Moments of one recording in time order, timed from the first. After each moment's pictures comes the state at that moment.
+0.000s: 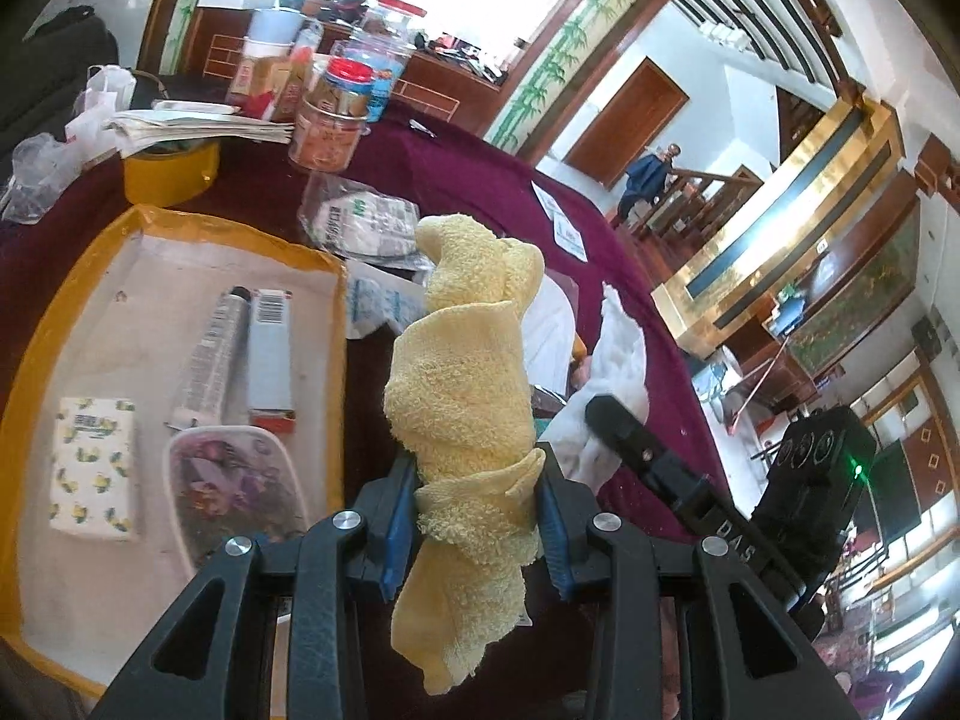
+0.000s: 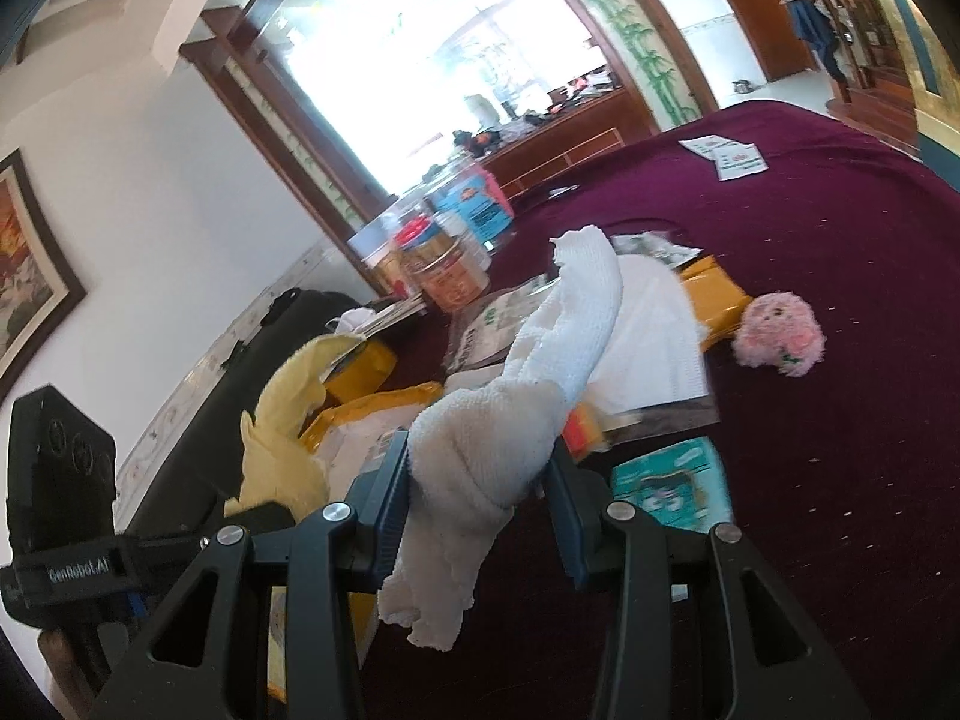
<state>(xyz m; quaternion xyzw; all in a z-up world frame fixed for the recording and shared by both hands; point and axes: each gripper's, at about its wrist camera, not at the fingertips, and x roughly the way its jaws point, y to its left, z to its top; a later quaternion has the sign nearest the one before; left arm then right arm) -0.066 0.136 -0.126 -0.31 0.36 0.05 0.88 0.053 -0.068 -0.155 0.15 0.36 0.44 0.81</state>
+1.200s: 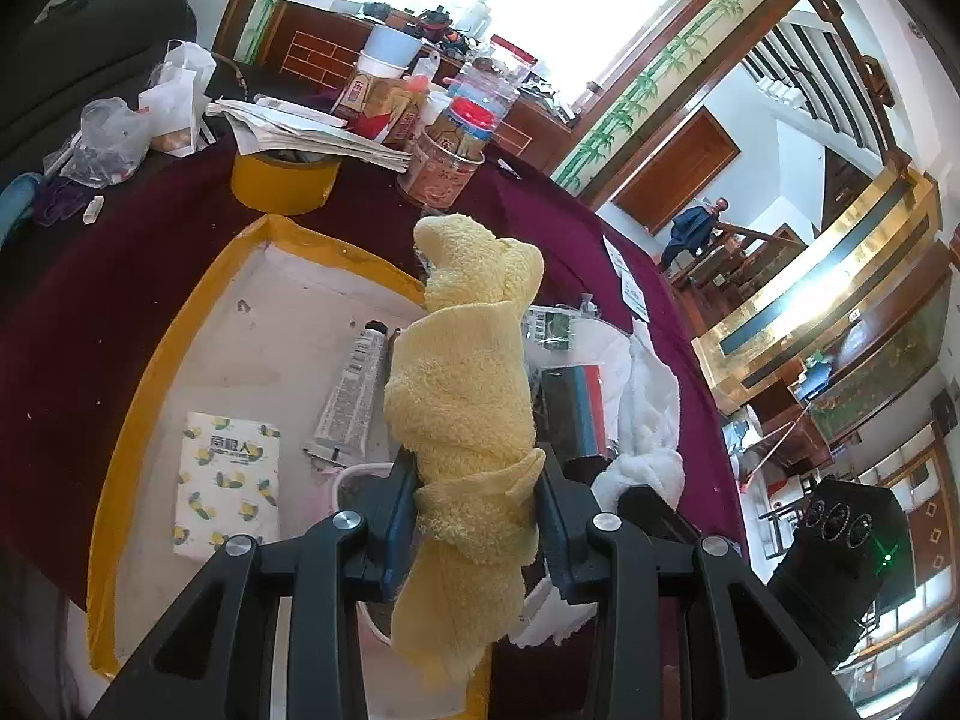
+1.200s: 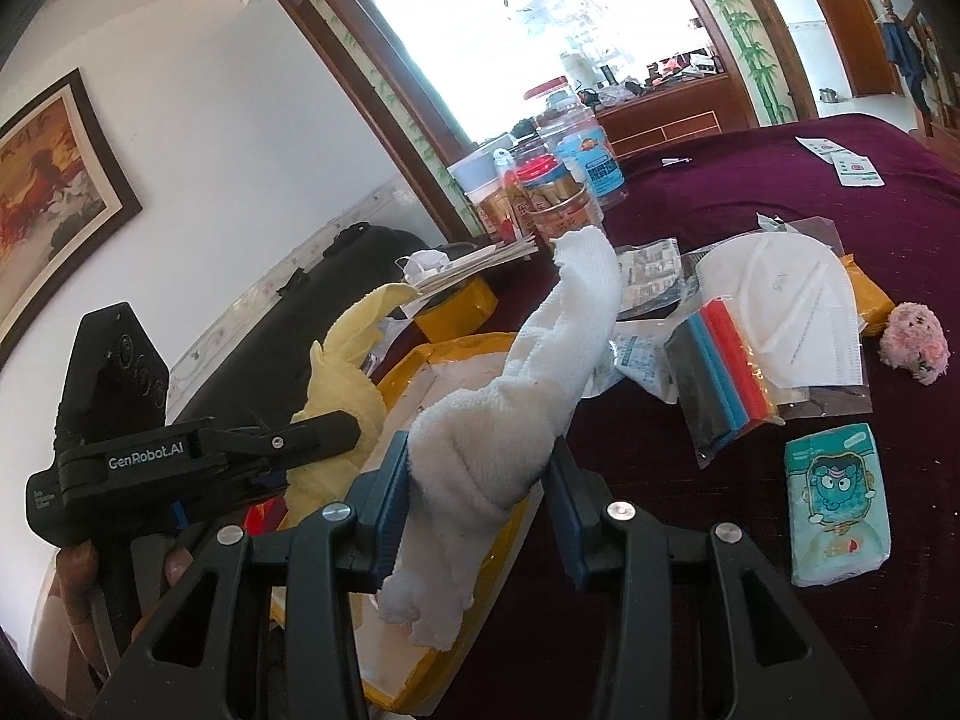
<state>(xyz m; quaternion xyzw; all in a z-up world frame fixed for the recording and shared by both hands) -0.108 0.196 -0.126 -0.35 0.33 0.12 0.87 0.004 -0.005 -0.141 0.08 0.36 0.52 0.77</state>
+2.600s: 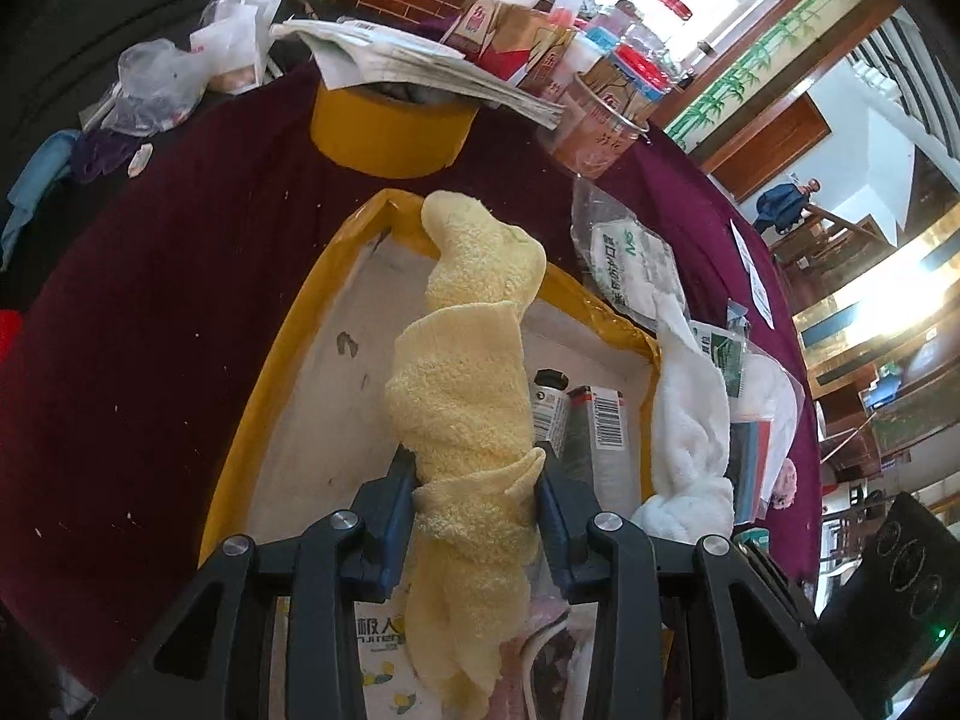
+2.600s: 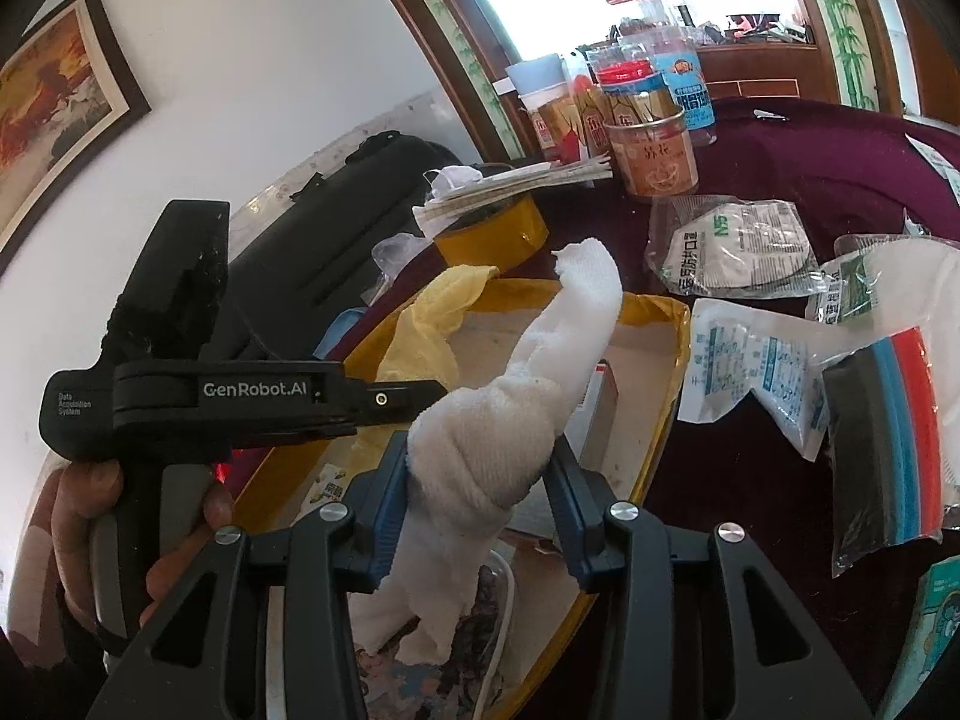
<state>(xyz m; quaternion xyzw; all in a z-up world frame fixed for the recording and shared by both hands) -0.053 0.287 -0.189 -0.37 0.43 0.18 0.81 0.022 0.111 -0.177 -0.01 0.40 0.57 0.72</state>
